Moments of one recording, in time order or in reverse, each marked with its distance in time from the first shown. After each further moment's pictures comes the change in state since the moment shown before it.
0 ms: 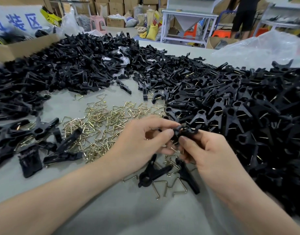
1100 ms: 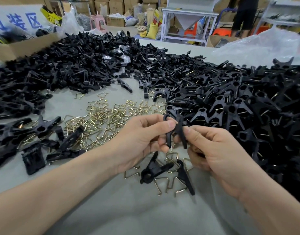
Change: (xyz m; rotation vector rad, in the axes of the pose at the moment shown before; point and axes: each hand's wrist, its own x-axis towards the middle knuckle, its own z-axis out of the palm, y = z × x) left_hand 0.007 0.005 -0.002 -0.580 -0.118 -0.268; right_hand 0.000 -0.009 -0.010 0.192 -0.164 0.100
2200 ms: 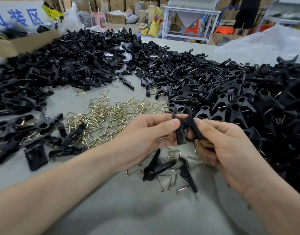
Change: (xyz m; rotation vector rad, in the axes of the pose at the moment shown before) left_hand -0.001 -0.001 0.002 -0.001 -0.022 -0.003; right_hand 0.001 -0.001 -0.004 -0.018 0.074 -0.082
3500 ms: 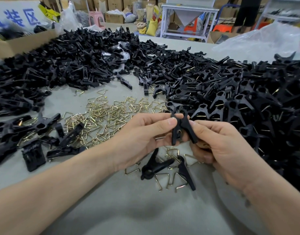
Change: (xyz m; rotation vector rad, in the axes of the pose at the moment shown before) left_hand -0.001 -0.001 -0.004 0.028 -0.065 0.031; right_hand 0.003 0.002 -0.002 -0.004 -0.066 0.011
